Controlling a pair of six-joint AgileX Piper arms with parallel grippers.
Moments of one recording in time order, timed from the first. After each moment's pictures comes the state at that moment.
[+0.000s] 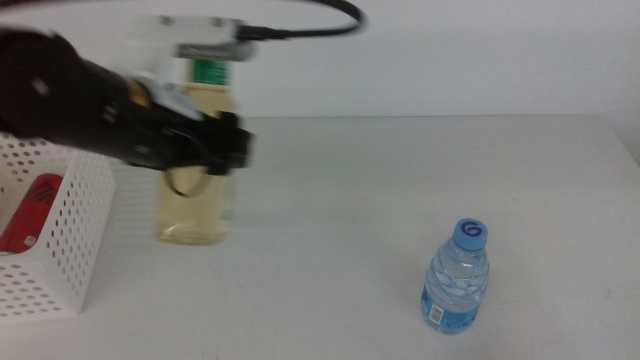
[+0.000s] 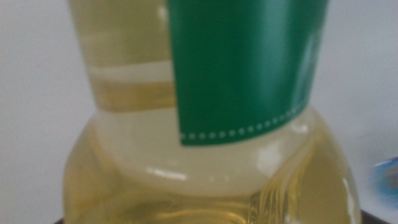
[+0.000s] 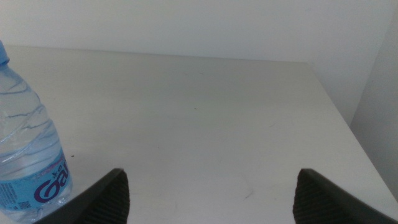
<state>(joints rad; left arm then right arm) -0.43 1.36 -1.12 -0.08 0.61 -0.09 0.05 -0.01 0.03 -0.07 0.25 0.05</state>
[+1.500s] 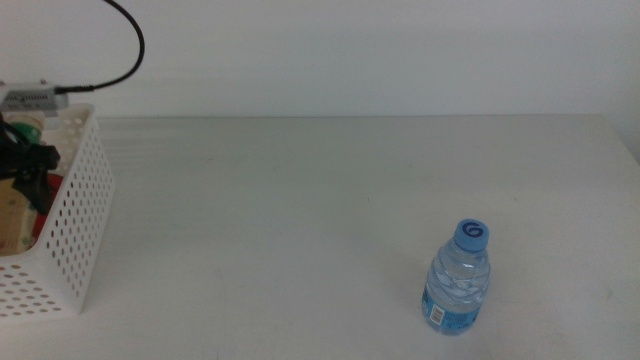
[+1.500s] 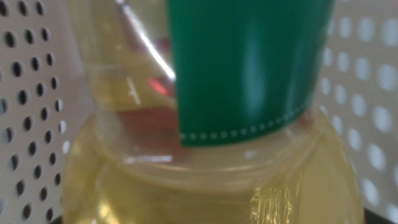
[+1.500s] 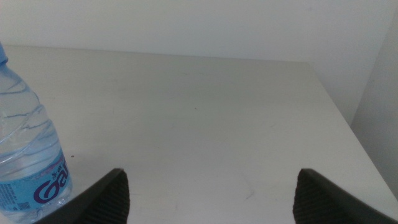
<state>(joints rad) 0.24 1.89 -1.57 0.00 1.24 0.18 0.05 -0.01 0.03 -0.07 0.25 0.05</state>
